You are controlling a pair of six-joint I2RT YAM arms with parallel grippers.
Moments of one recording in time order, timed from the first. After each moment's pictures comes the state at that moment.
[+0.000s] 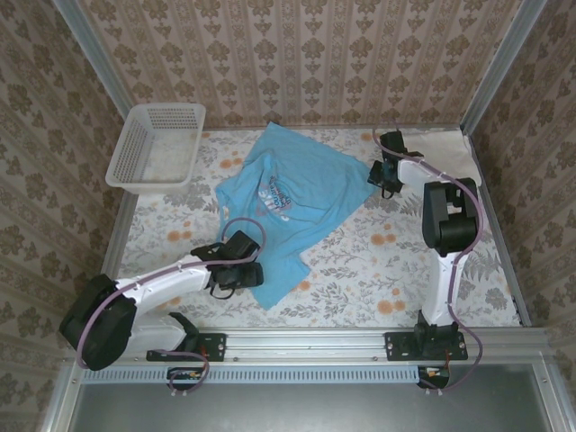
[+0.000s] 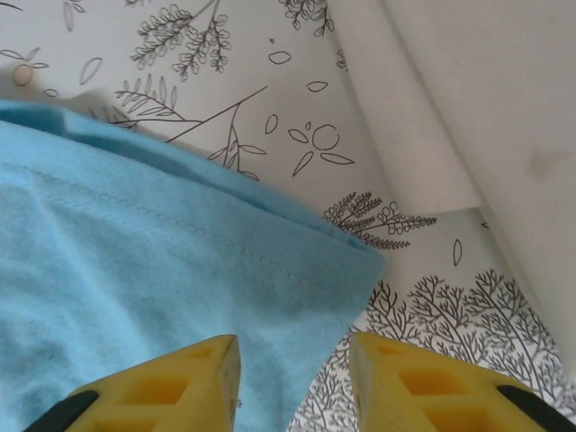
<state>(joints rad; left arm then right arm) -0.78 1.23 0.54 -0.55 -0.04 -0.81 0.06 2.11 1.52 -0.51 0.05 0.52</state>
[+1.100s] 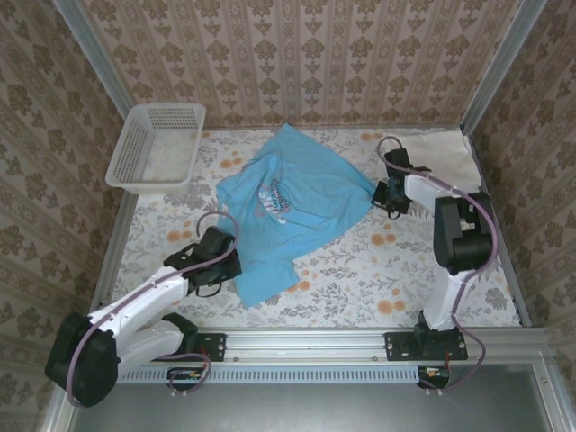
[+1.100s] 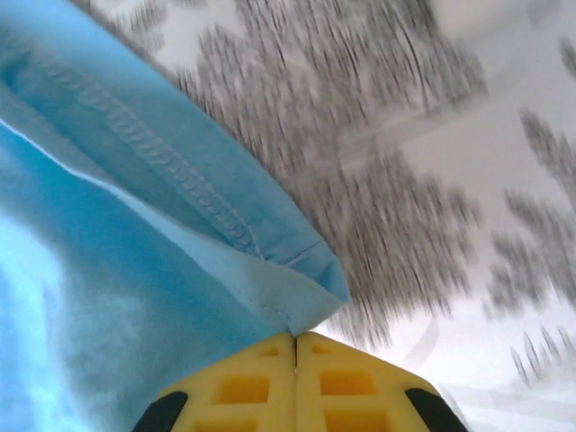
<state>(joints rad) -0.58 0.99 0.48 -0.56 -0.02 -0.80 0.07 1.84 1.20 -0.58 0.00 0.52</state>
